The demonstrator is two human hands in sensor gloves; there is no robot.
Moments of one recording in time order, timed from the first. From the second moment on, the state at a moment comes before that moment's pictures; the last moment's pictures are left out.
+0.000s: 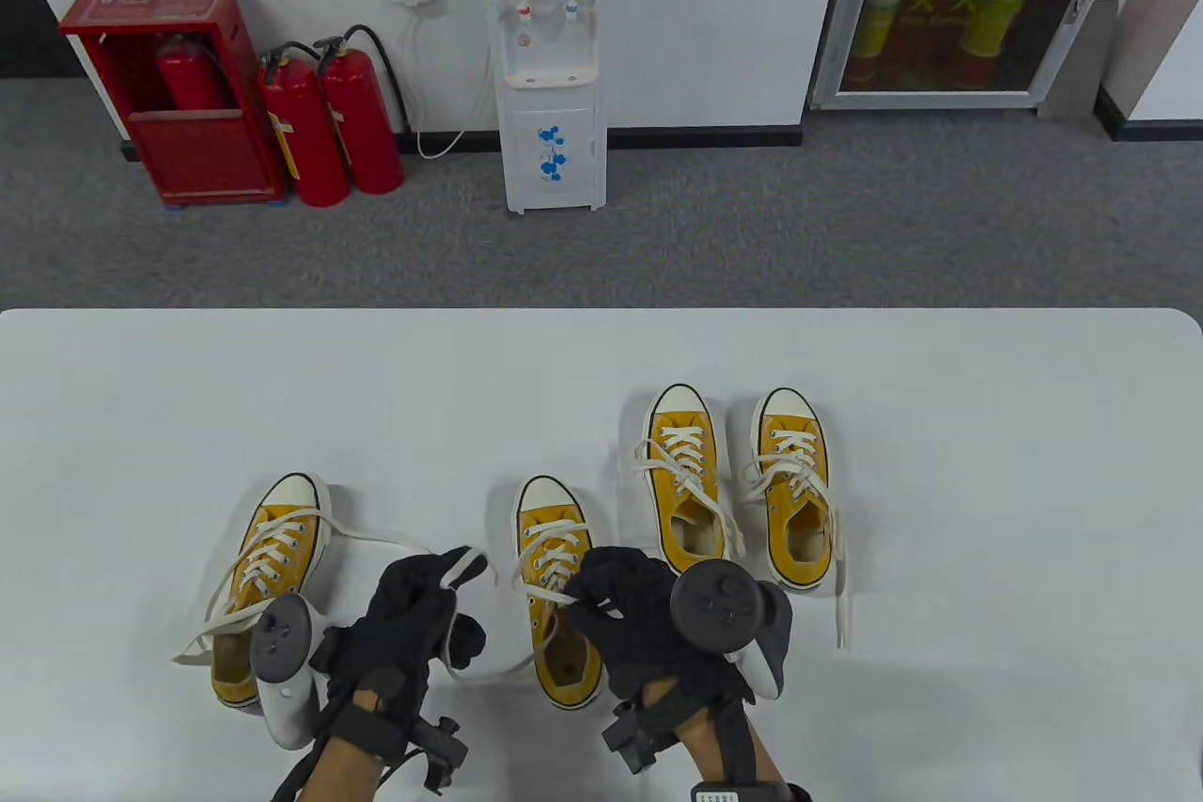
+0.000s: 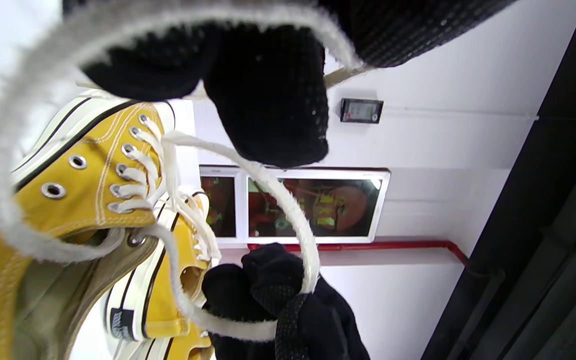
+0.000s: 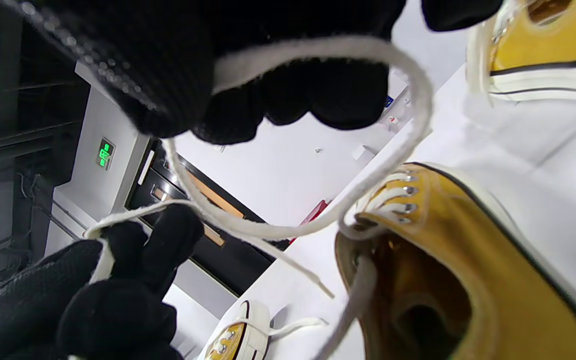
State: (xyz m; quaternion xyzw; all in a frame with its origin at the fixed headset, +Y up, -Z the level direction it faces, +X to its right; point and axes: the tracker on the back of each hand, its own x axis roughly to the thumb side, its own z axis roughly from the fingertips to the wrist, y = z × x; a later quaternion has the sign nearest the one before) left_hand -0.235 -0.742 -0.264 -0.05 -0.10 0.71 0.69; right_hand 0.053 -0.705 -0.277 0.16 -0.02 0.87 0.47
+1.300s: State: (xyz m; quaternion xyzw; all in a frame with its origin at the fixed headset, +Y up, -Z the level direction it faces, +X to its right) left_hand -0.193 -0.738 -0.254 -0.06 -0.17 0.52 0.83; right_hand 0.036 -0.711 -0.270 0.19 0.01 0.86 0.48
